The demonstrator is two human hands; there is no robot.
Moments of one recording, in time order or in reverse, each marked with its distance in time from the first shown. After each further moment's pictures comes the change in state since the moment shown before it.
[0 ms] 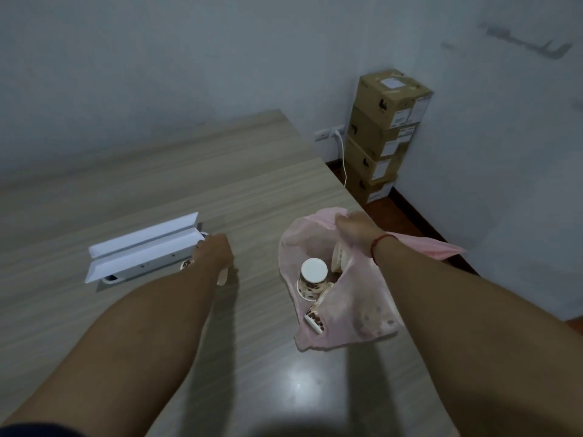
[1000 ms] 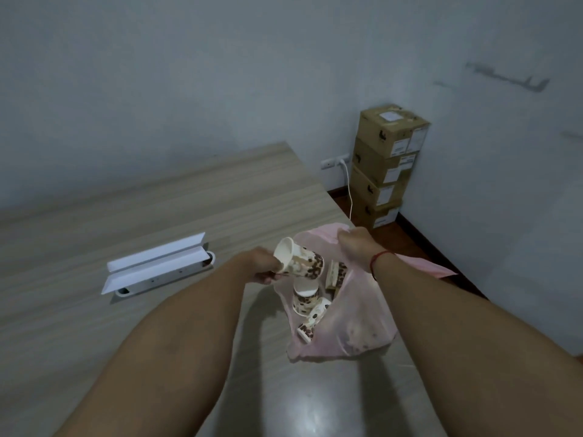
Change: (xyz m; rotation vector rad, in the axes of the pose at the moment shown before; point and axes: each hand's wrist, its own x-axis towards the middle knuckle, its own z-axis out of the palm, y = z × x) left_hand -0.070 0.082 -0.024 -0.807 -0.423 0.057; right_hand -0.035 0.001 -0.035 0.129 0.019 -0.007
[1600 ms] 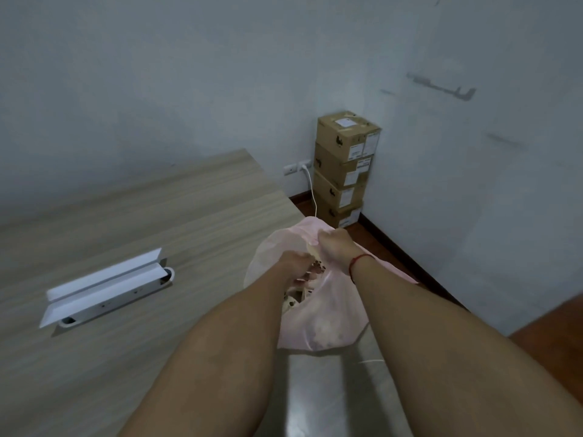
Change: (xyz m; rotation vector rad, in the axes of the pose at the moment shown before) left_hand 0.002 0.064 0.125 -0.219 -0.101 0.134; right_hand -0.003 0.014 -0.034 0.134 0.055 0.019
